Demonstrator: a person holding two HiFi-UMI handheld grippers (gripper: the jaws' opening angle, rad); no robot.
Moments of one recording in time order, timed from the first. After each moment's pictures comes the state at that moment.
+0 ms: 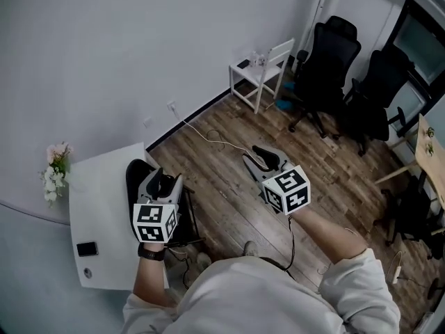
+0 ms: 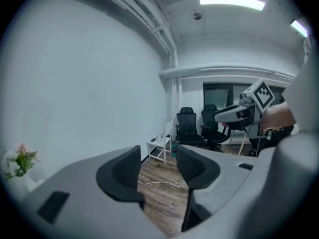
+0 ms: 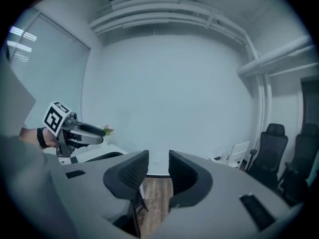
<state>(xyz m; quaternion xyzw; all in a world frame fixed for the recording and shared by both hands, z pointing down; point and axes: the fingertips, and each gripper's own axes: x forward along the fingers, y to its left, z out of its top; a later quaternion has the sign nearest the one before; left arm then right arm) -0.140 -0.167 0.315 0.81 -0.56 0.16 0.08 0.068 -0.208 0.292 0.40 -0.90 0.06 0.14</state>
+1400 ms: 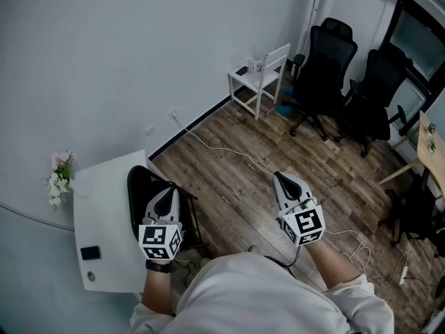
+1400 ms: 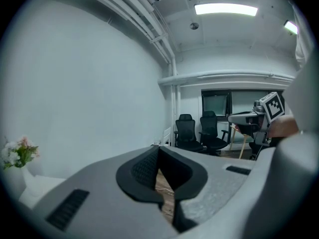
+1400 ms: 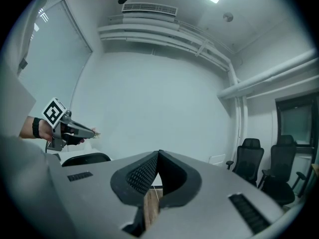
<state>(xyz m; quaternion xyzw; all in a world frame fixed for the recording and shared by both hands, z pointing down) -0.112 -0.123 0.315 0.81 -0.57 0.11 0.06 0.165 -0.137 0.285 0.50 -0.86 -0.03 0.07</state>
